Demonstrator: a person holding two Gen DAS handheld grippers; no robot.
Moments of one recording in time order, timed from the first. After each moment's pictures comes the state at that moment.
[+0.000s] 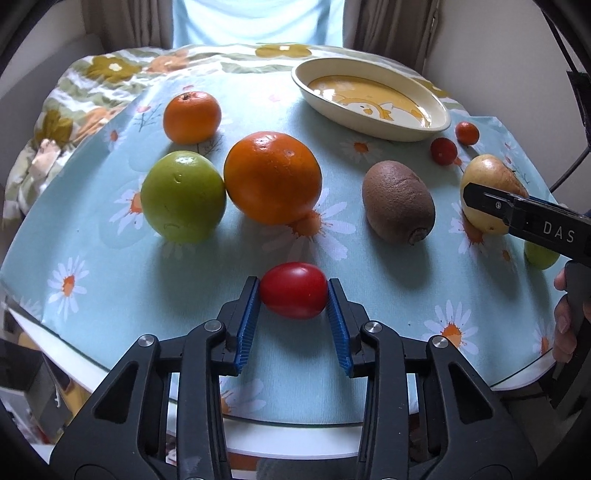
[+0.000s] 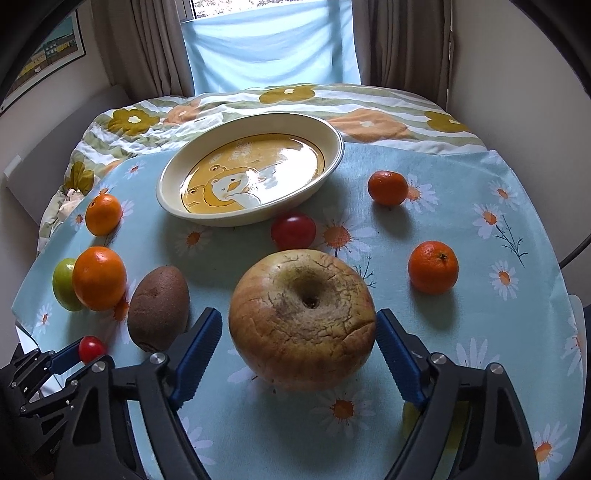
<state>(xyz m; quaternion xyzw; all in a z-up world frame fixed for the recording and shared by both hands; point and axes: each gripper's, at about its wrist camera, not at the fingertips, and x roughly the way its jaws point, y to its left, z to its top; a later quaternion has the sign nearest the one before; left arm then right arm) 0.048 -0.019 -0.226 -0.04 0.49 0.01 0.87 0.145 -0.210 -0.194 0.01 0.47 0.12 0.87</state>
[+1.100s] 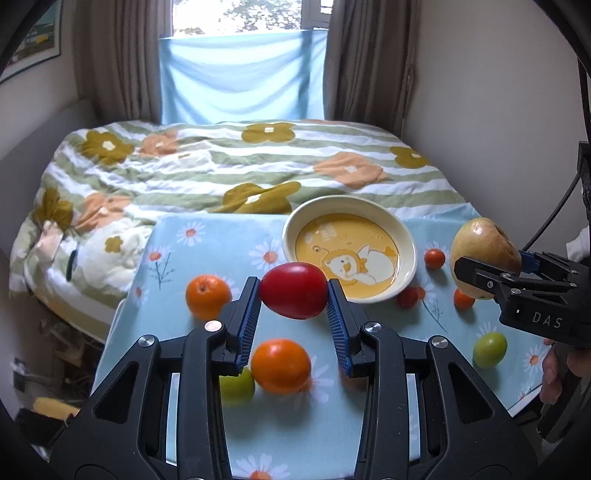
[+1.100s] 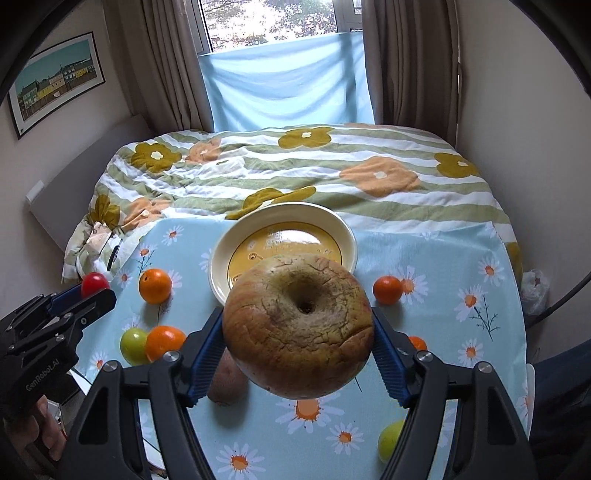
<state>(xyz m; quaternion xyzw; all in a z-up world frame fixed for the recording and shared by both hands) 0.116 -0.012 -0.084 -0.01 0.38 -0.02 0.92 0.166 -0.211 -0.086 0.03 0.42 0.14 0.89</state>
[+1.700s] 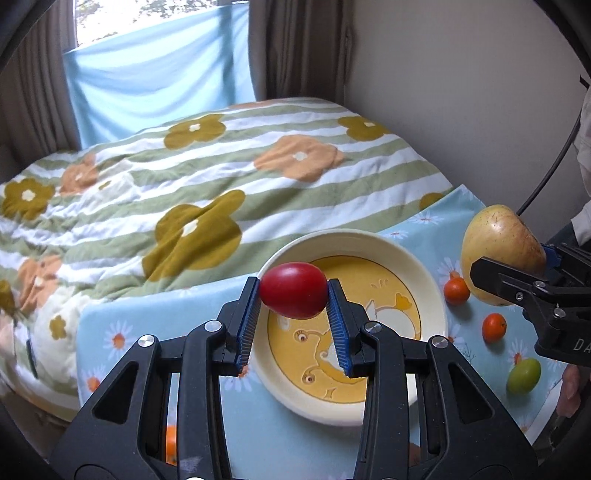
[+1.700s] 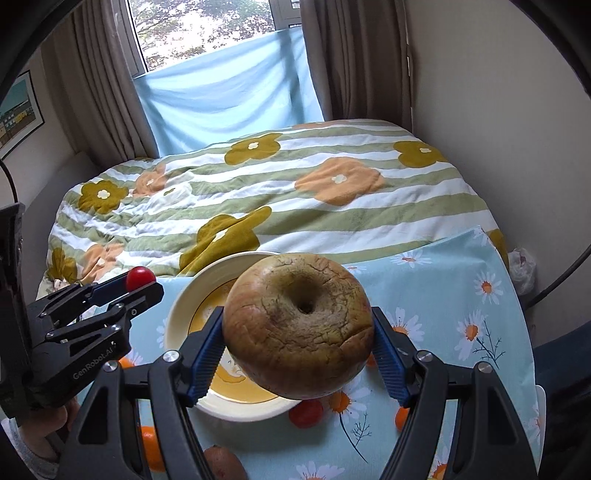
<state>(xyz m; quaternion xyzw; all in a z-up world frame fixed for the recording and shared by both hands) 0.296 -0.039 -0.133 0.06 0.42 -0.16 0.89 0.260 -0.208 -0.094 0.08 0.43 0.04 0.90</state>
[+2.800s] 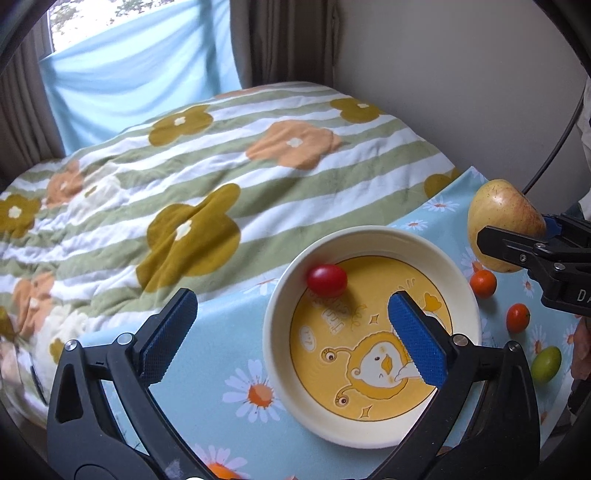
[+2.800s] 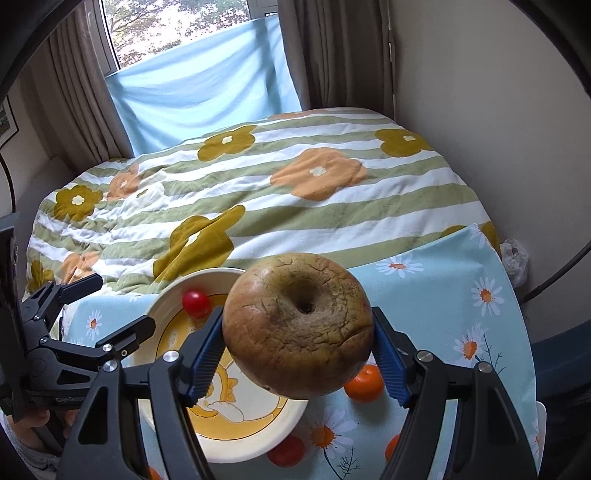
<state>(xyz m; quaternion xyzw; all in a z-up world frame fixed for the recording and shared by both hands) 0.329 -0.021 -0.151 0.08 0.44 -0.17 0.88 0.301 -0.218 -0.116 0.08 0.46 0.01 0.89</state>
